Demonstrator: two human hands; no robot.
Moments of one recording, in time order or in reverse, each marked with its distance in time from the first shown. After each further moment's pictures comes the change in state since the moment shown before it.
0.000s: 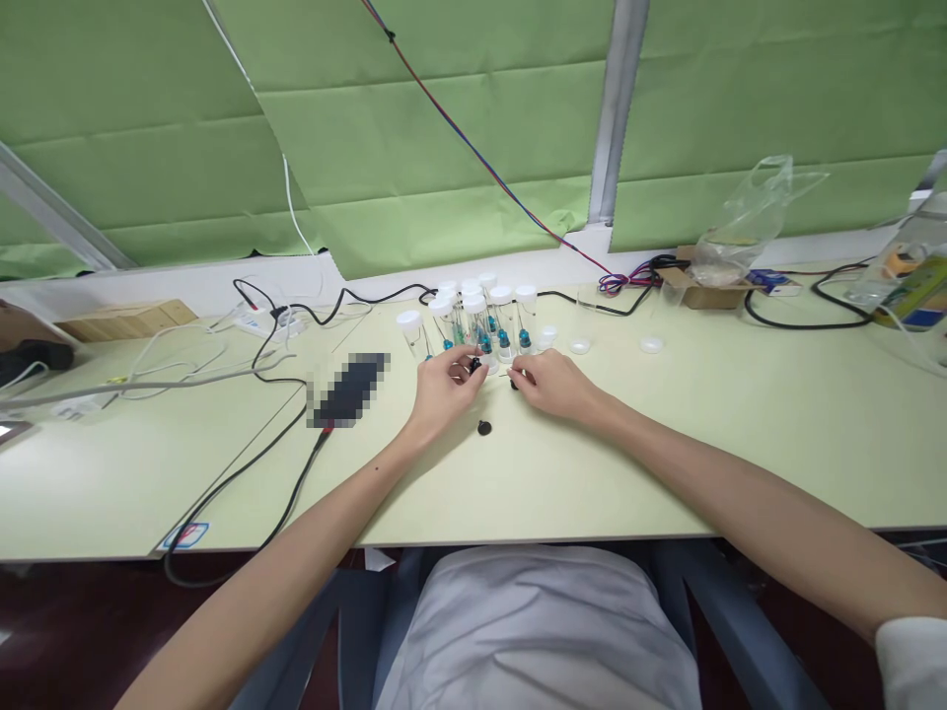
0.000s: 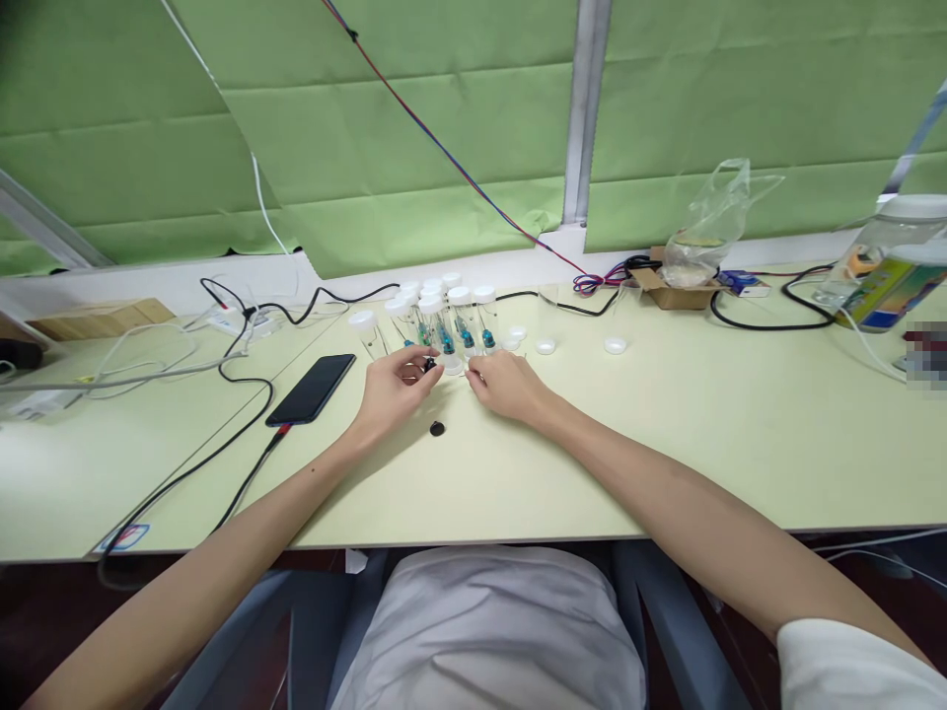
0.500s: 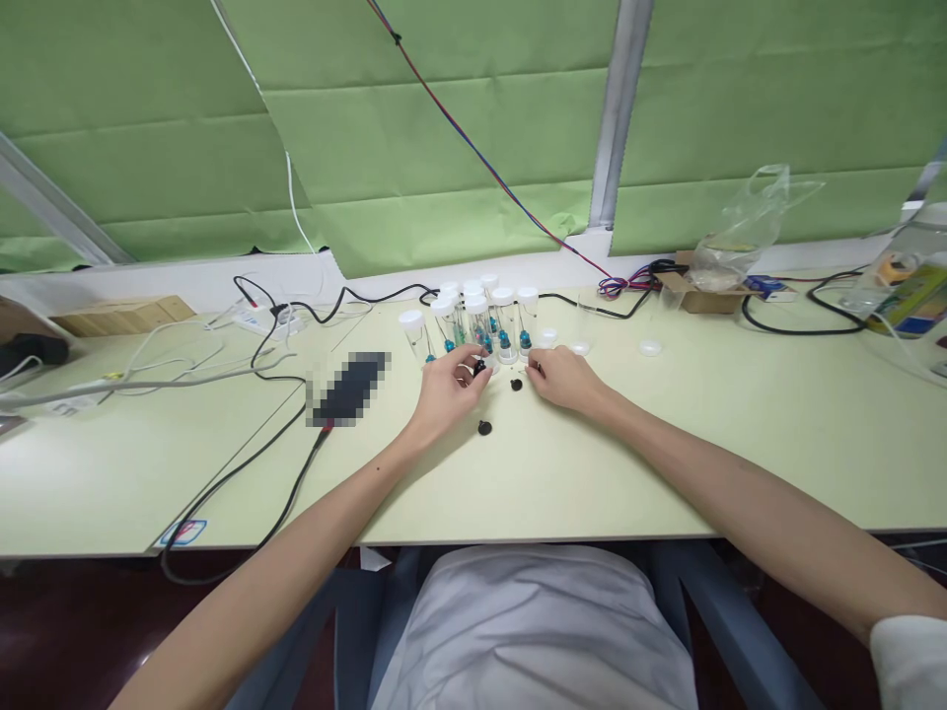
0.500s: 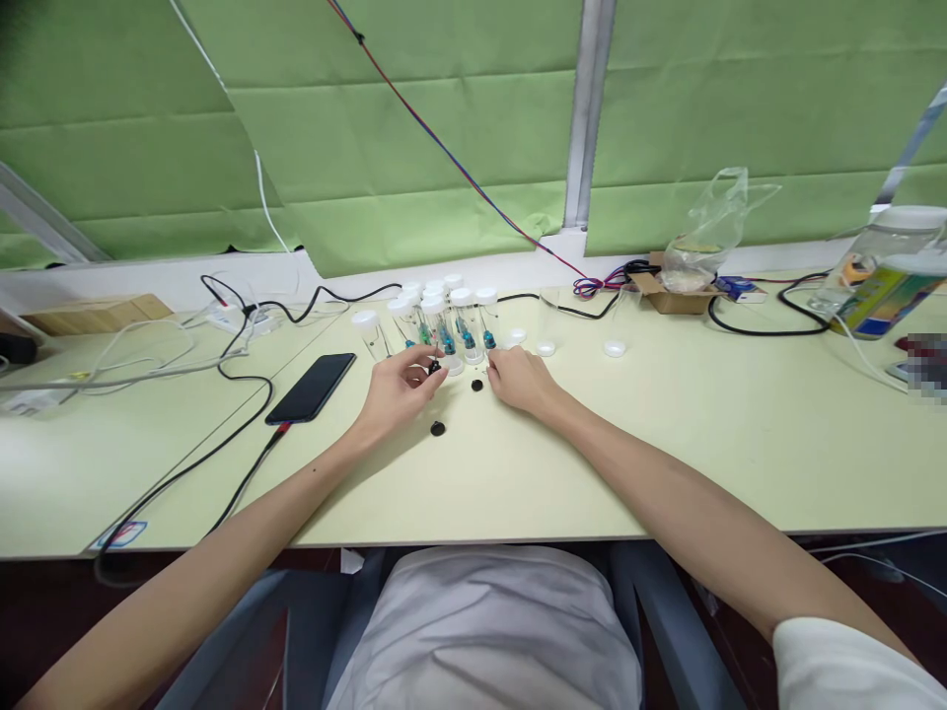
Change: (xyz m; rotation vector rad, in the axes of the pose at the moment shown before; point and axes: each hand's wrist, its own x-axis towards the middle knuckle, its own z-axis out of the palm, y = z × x) left_hand -0.002 0.003 0.002 0.001 -0.034 0.035; right_hand 0.004 0.015 -0.005 -0.200 -0.141 0.202
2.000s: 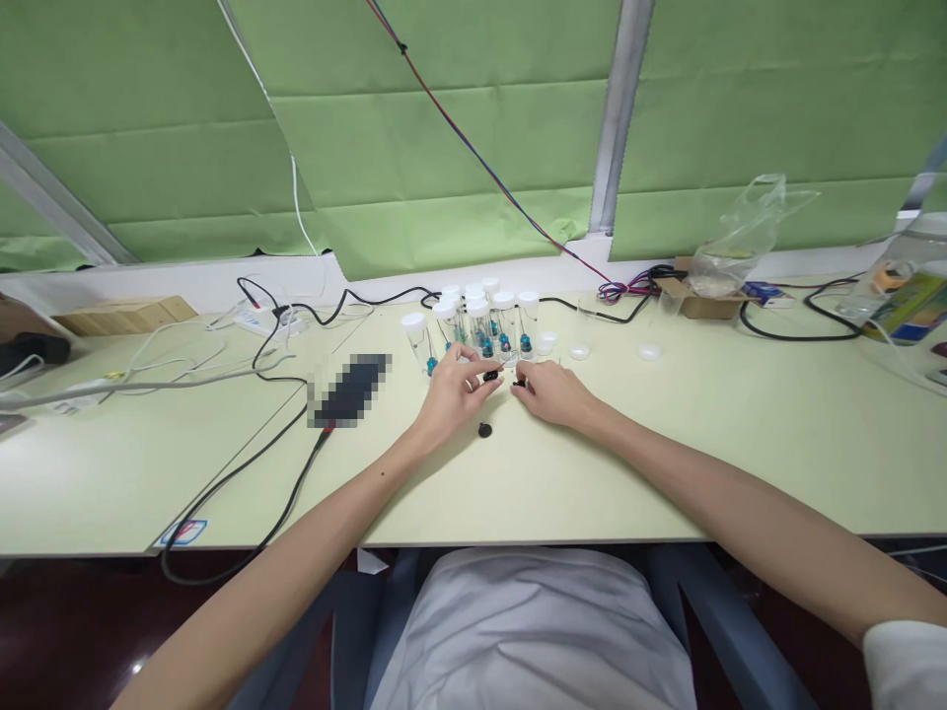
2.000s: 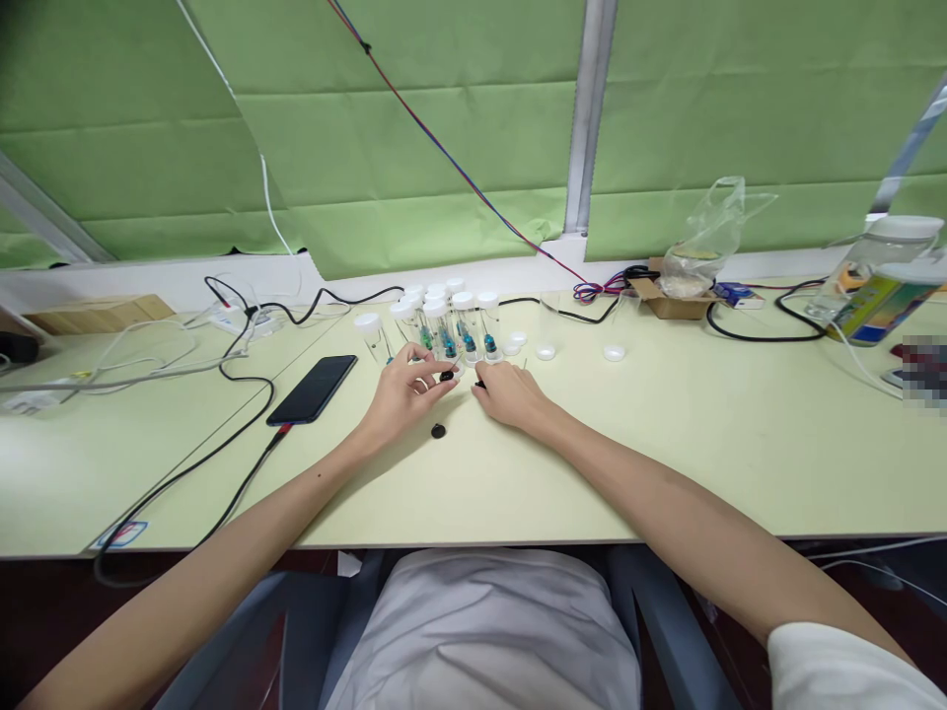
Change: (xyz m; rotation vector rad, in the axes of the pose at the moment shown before) left_hand -0.001 -0.004 -0.001 0.100 -0.079 0.126; right_hand -0.011 -0.019 0.000 0.072 -0.067 -0.048
